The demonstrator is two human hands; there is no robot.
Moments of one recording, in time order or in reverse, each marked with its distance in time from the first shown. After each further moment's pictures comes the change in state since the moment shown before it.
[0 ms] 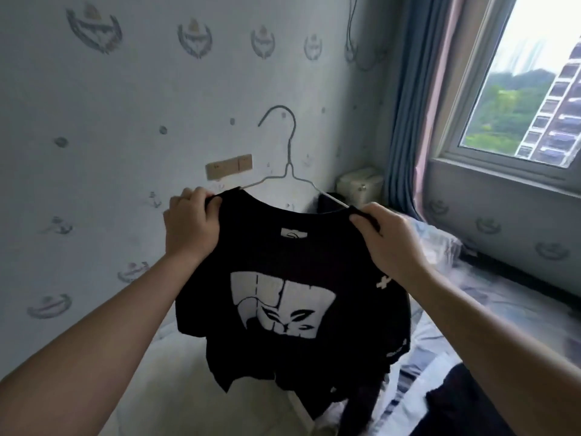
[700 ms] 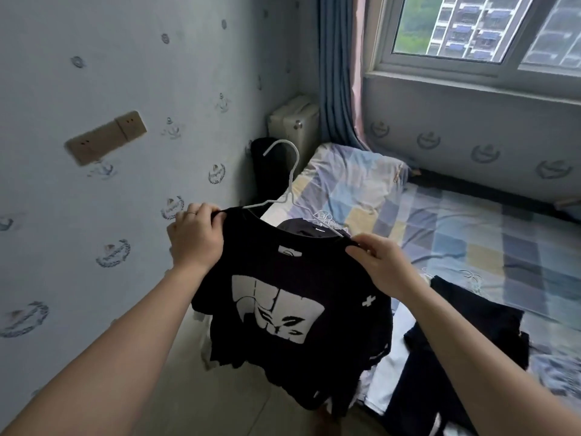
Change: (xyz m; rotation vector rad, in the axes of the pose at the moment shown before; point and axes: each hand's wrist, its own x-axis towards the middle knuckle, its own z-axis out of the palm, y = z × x) left_hand 0.053 0.007 0.300 0.005 -0.412 0.127; right_hand -0.001 0.198 0.071 0.152 -0.179 0.528
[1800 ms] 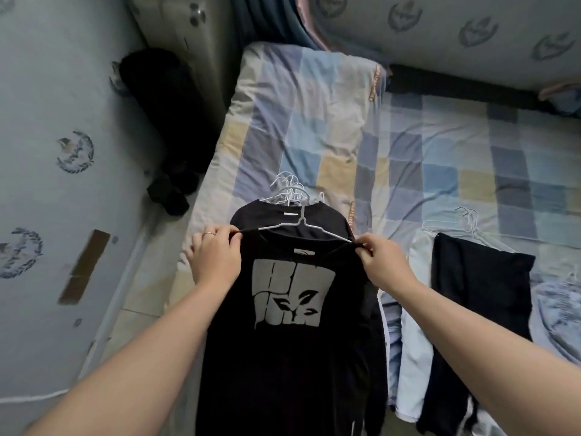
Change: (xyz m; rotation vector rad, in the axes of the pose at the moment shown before) left_hand 0.229 -0.019 0.408 0.040 -0.612 0.044; right_hand 0.288 0.268 0.101 -0.336 0.031 0.735
